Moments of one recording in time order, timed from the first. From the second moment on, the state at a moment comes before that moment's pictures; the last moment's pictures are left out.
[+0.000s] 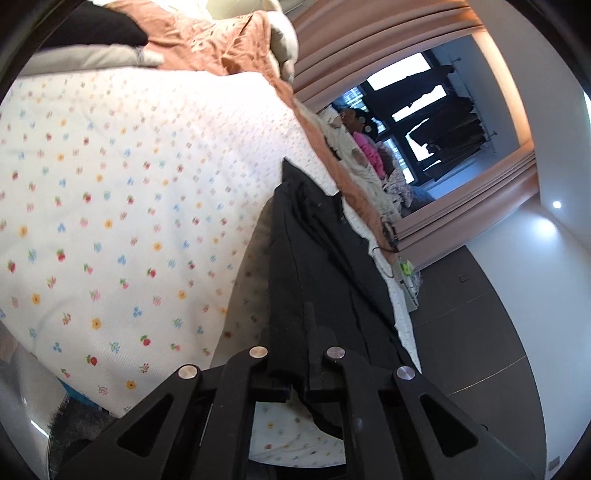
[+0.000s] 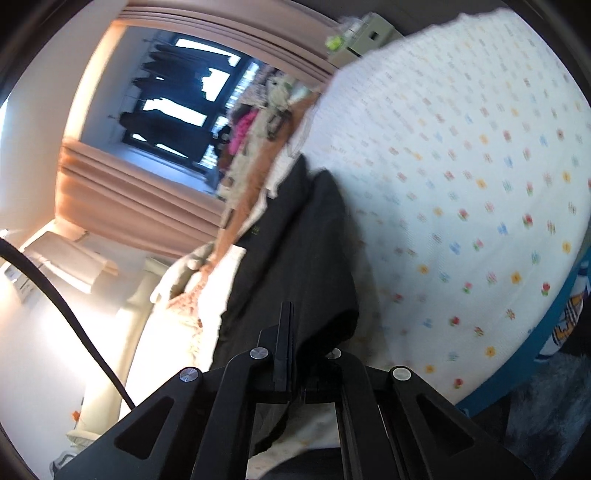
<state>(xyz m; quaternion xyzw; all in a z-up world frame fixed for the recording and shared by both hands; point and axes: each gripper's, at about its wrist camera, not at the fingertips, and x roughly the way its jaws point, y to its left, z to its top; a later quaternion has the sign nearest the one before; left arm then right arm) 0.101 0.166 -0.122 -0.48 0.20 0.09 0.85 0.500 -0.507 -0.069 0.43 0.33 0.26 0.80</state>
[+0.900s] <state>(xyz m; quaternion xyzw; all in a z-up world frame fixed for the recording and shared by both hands) -0.012 0.148 0.071 -0.43 0.06 0.06 0.90 0.414 -0.527 0.050 0.39 0.19 0.35 0.83</state>
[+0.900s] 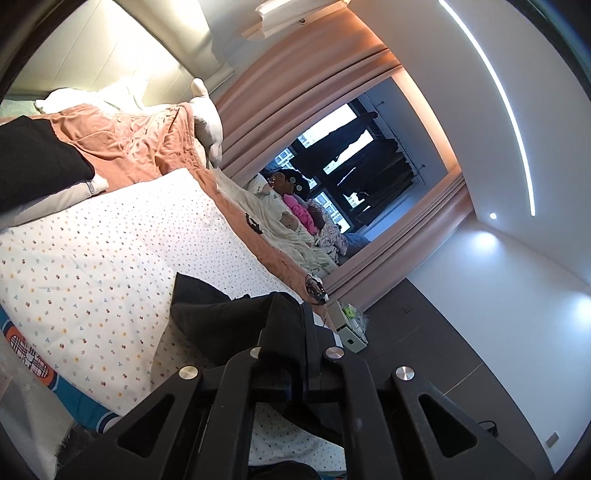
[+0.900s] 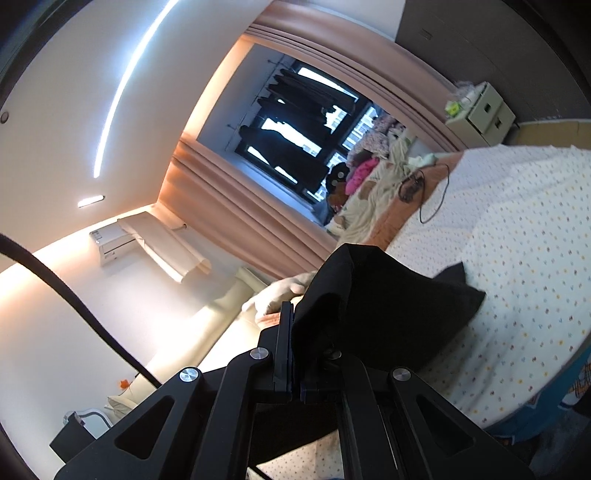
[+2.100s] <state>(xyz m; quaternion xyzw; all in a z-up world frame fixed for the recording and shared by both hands) 0.304 0.274 0.029 -0.42 0.20 0.11 0.88 0.616 -0.405 0.029 0.48 0.22 0.24 0.82</state>
